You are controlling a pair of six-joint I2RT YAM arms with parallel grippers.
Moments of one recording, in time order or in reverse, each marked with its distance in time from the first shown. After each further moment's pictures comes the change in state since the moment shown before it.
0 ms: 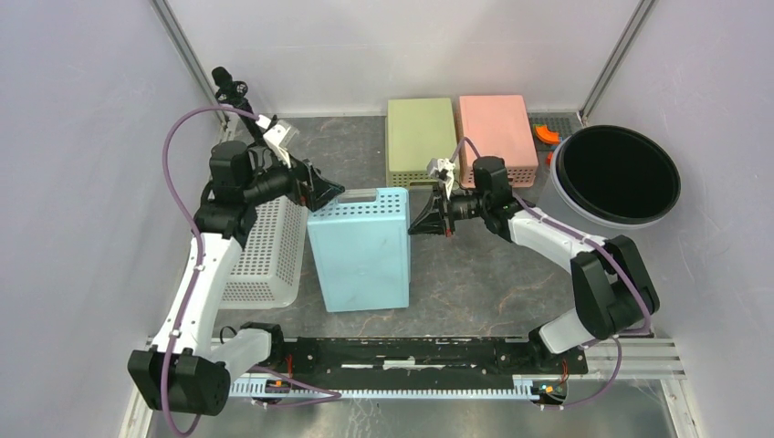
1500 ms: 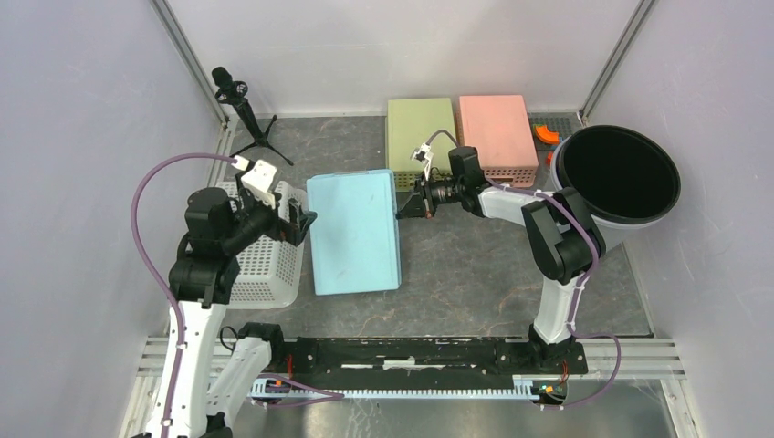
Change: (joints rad) left arm 0.006 -0.368 -0.088 -0.270 -0.341 0.197; right arm -0.003 0.412 0.256 0.015 0.135 0.150
